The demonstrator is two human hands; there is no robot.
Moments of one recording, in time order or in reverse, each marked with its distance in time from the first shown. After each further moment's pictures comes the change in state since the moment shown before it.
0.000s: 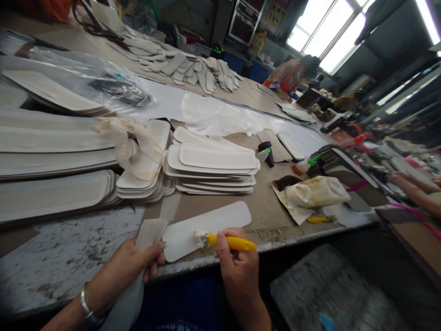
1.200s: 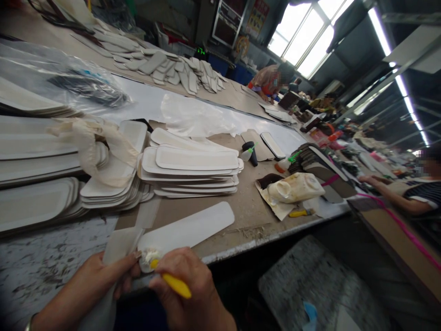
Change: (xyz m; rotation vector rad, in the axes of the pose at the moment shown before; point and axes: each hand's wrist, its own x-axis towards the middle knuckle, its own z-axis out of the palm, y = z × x) left_hand 0.004 -0.009 -0.002 0.082 0.007 0.064; right_hand -0.012 -0.033 0.013 0.223 -0.302 -0.312
